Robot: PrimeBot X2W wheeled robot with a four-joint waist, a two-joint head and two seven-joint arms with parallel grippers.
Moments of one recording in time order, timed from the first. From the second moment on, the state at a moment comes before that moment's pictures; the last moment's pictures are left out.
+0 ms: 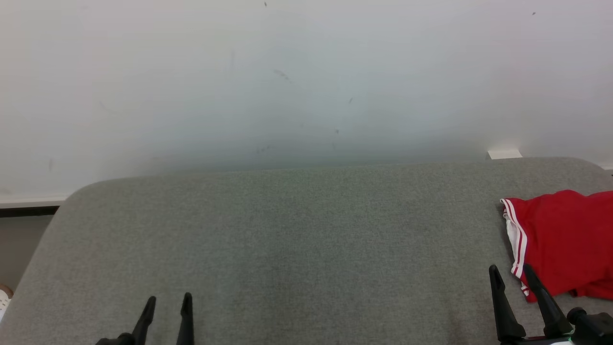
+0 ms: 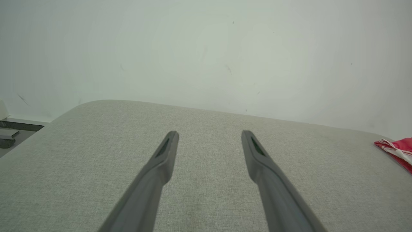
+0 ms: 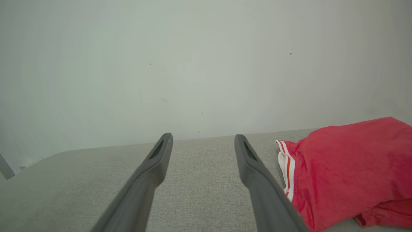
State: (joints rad) left arm 0.04 0.05 0.01 0.23 -0.19 -0.09 -0.26; right arm -0.04 -0.15 0.13 0.24 0.43 0.13 -0.26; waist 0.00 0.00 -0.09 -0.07
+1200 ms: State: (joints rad) left arm 0.02 0.04 0.04 0.27 -0.66 -0.10 -0.14; right arm -0.02 -0.10 0.05 0.27 0.82 0.13 -0.13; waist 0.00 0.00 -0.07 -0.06
